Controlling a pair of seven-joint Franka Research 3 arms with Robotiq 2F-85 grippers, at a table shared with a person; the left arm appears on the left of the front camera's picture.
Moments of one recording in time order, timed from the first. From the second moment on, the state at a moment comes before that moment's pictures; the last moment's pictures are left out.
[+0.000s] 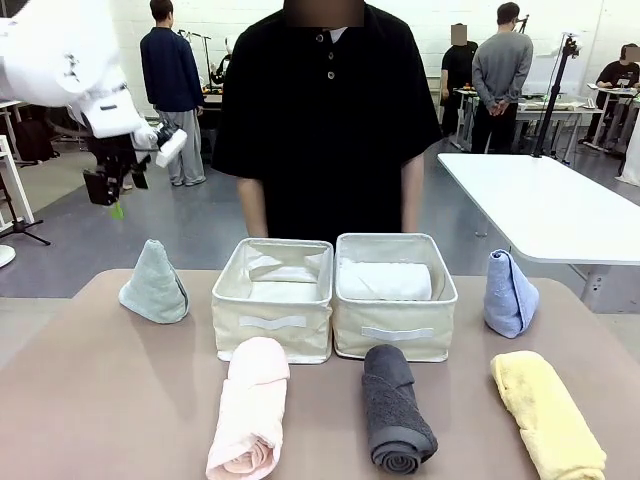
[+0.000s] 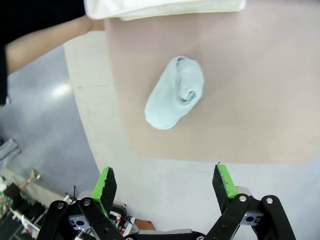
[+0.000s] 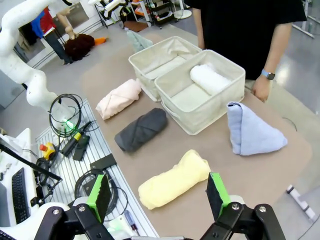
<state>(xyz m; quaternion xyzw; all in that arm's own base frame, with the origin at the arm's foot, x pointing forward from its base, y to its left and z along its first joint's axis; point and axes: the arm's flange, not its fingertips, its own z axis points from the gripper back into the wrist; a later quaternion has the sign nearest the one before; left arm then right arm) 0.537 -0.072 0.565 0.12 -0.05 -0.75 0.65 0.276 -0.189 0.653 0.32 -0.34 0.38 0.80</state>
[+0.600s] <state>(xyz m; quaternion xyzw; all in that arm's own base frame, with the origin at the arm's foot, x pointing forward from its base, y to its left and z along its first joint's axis) 0.593 -0.093 0.477 0.07 0.02 -0.77 0.63 0.276 -0.189 0.653 0.32 -0.34 0.38 0.80</state>
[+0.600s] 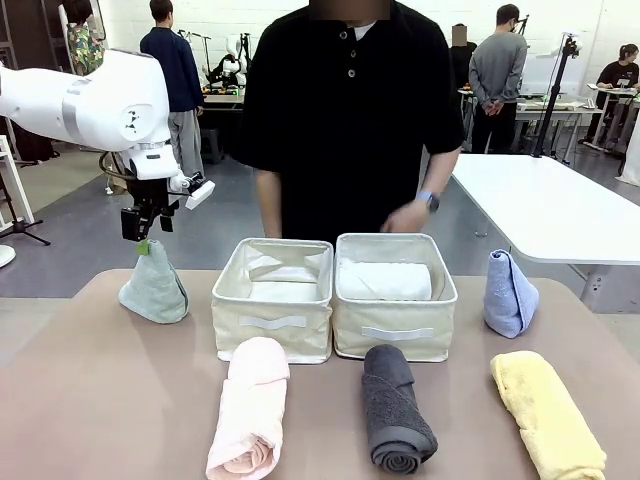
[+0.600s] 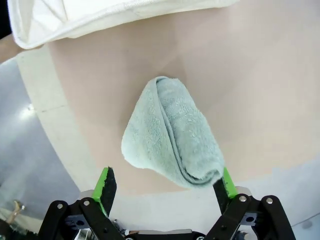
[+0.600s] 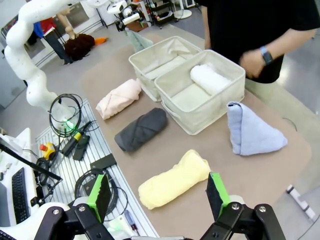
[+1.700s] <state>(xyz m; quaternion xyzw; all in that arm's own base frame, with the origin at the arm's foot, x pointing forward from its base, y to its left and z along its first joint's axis) 0.589 -0.091 0.468 0.02 0.07 -0.77 0.63 0.276 -0.189 0.653 0.32 -0.34 0.38 0.80</state>
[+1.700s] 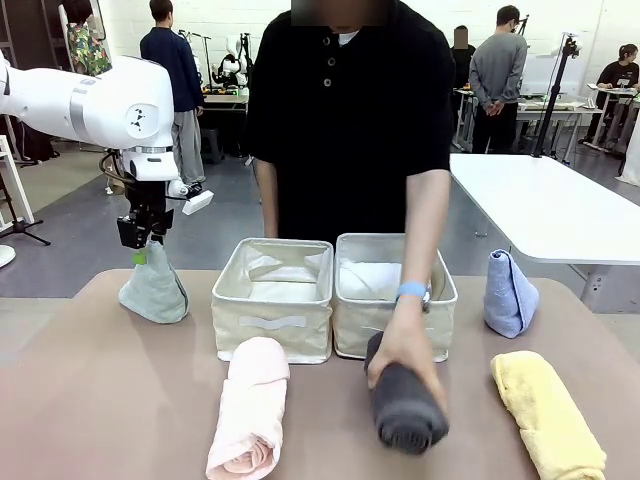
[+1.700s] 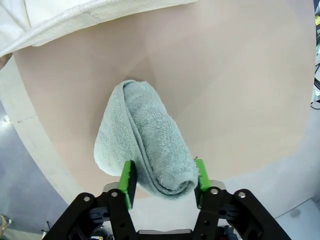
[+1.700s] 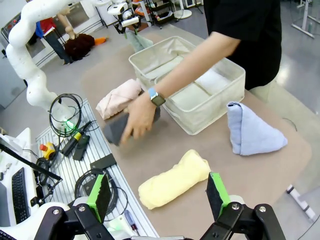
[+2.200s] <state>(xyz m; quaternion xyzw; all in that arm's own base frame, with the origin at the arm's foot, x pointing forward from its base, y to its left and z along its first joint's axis) 0.589 -0.089 0.469 0.02 0.07 -0.77 0.63 0.276 -0.189 0.653 0.32 -0.34 0.38 0.80</state>
